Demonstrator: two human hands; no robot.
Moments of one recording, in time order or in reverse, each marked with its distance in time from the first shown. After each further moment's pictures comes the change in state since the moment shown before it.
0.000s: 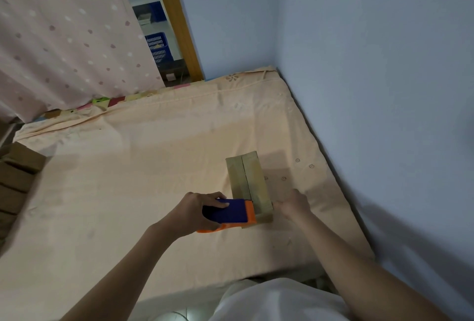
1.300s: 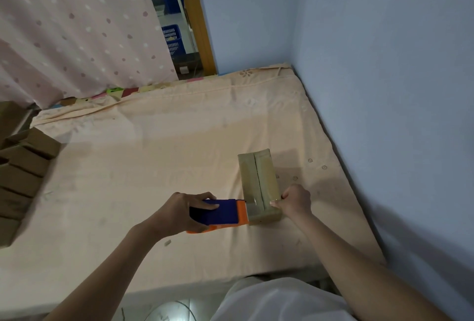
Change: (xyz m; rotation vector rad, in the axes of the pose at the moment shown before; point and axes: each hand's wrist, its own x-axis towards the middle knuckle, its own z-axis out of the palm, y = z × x) left_hand -0.042 -0.036 -0.023 -0.031 0.020 0.003; right_hand -0.010 -0.026 0.015 -0.140 0.087 -0.102
